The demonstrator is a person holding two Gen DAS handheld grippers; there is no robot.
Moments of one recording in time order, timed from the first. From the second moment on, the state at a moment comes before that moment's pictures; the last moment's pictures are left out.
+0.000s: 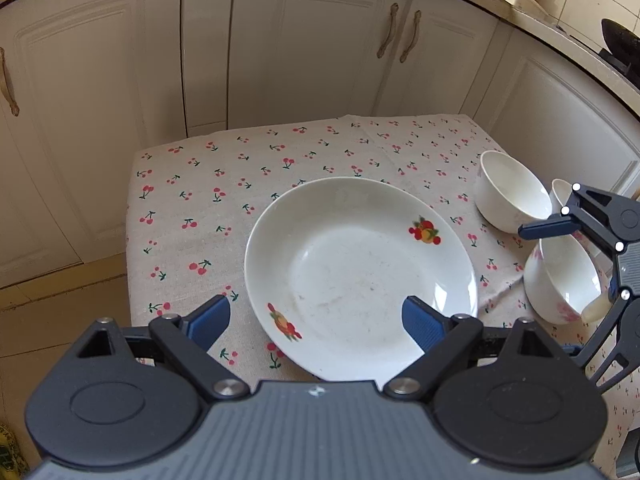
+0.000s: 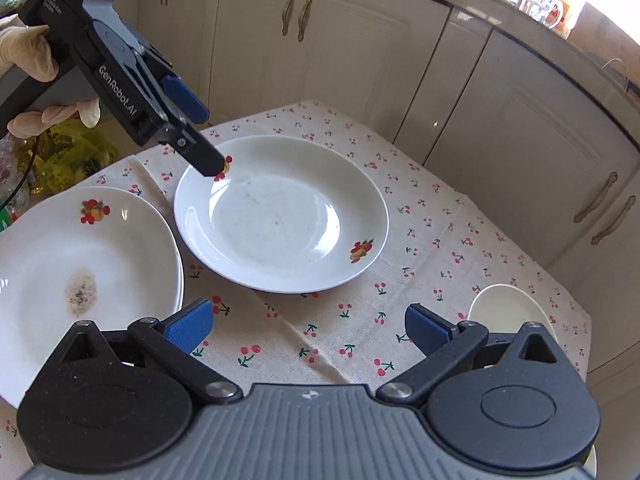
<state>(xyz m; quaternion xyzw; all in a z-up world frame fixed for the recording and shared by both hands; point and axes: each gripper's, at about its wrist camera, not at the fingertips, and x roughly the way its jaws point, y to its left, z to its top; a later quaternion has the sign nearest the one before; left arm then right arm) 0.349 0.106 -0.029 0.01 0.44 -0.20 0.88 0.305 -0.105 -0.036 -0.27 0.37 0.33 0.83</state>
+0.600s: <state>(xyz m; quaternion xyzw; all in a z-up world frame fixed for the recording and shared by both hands) 0.396 0.106 -0.065 -0.02 0.48 -0.21 0.85 0.365 -0.074 -0.073 -0.25 0.51 0.35 0.74</state>
